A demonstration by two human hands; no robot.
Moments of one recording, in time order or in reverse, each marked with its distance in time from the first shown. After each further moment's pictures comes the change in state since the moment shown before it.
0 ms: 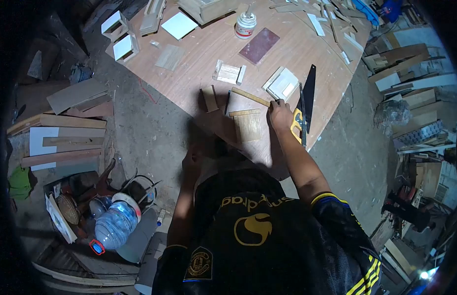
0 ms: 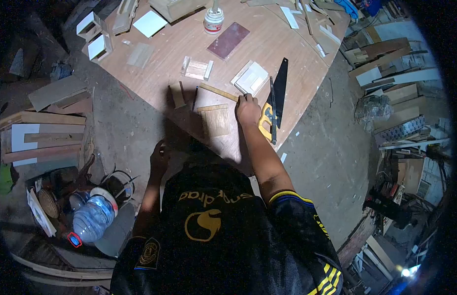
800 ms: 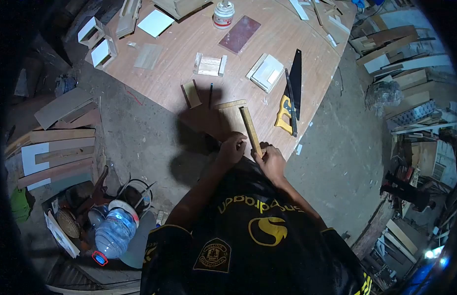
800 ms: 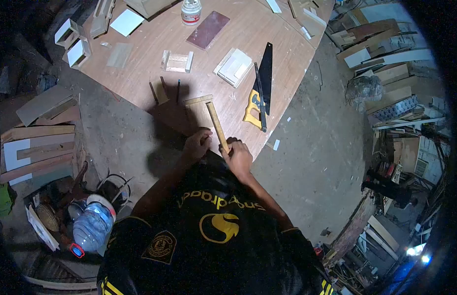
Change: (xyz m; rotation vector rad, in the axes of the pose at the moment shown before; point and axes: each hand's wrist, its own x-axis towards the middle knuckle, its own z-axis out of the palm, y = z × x) left_hand 0.006 0.104 0.124 -0.188 -0.433 0.223; right_hand -0.185 -0.015 -0.066 0.415 -0.164 0.198
